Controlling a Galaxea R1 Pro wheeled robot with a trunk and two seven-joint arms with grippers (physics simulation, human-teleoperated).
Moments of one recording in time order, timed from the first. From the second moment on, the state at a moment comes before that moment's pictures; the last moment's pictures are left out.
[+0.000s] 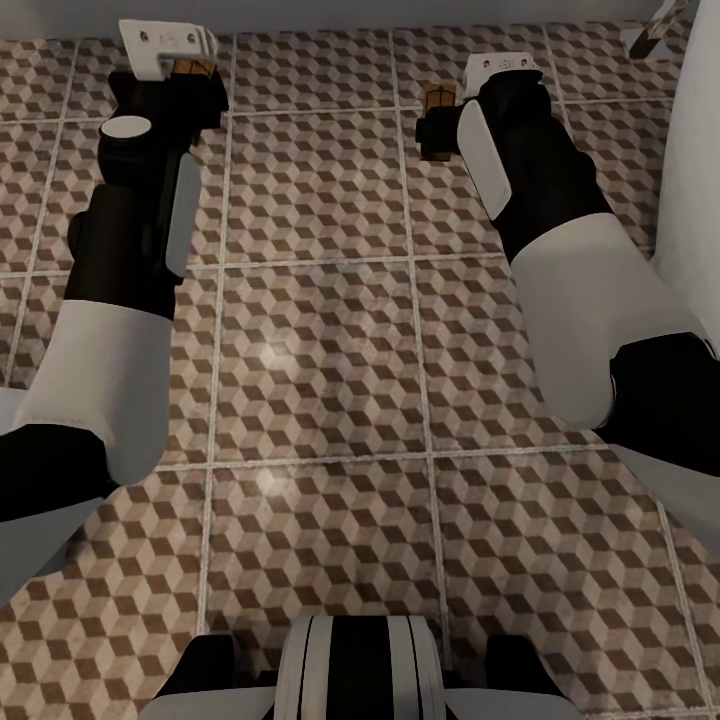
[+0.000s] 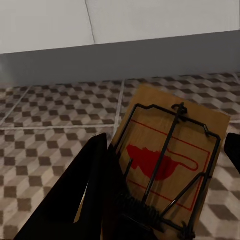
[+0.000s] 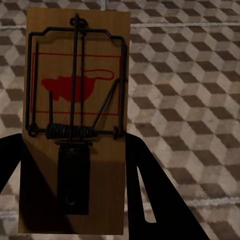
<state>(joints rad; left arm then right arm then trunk) -1.60 -0.06 -0.08 -1.07 -0.06 0.42 0.25 -1.83 0.17 0.12 -0.67 -0.12 0.65 -0.27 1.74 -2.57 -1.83</state>
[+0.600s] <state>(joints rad) -1.60 -0.06 -0.04 -1.10 -0.06 0.42 0.37 -1.83 0.17 0.12 -0.67 -0.12 0.65 -0.27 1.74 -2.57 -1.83</state>
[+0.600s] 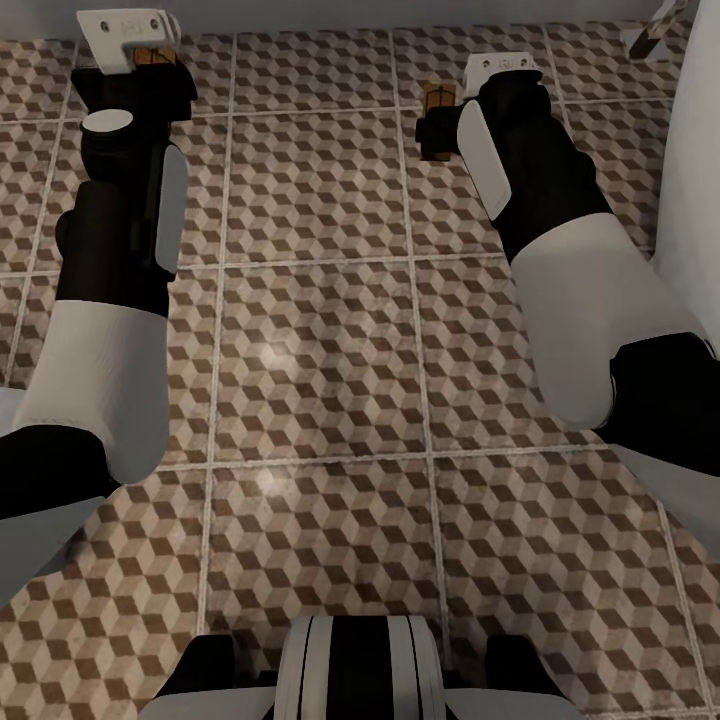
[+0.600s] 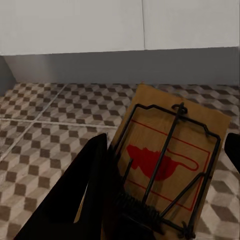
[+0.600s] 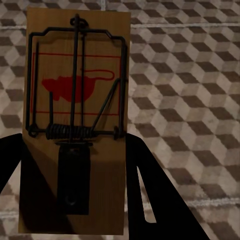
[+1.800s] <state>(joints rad) -1.64 -0.06 -0.04 -0.85 -0.08 0.46 0.36 -1.83 0.17 0.12 -0.67 -0.12 0.65 -0.27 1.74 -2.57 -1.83</state>
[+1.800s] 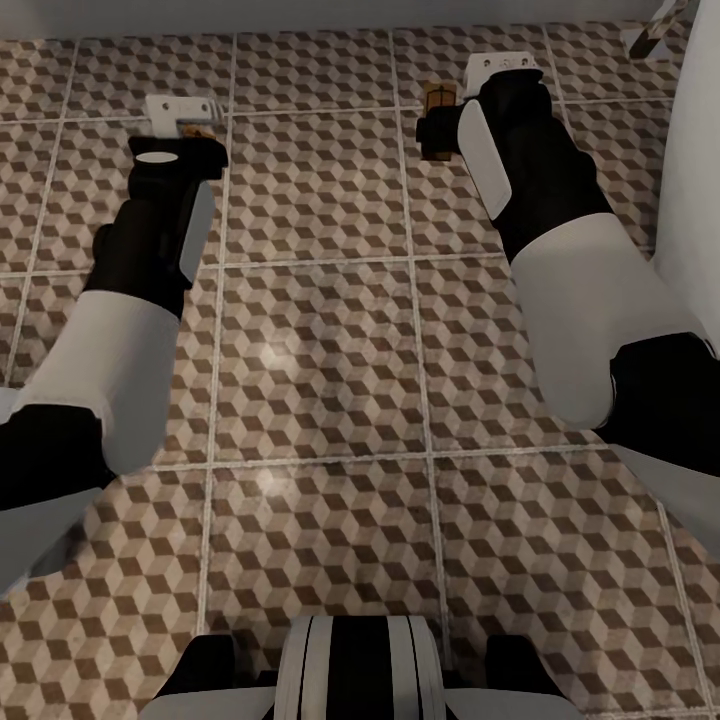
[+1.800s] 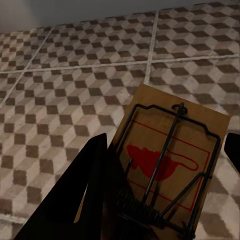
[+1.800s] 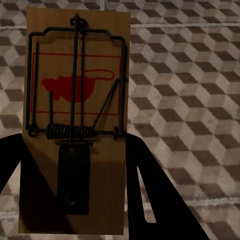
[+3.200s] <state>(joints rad) -1.74 -0.06 -0.04 -0.75 -0.07 0.39 0.37 -1.84 0.17 0.12 -0.63 -0.12 0.64 -0.32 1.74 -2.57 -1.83</state>
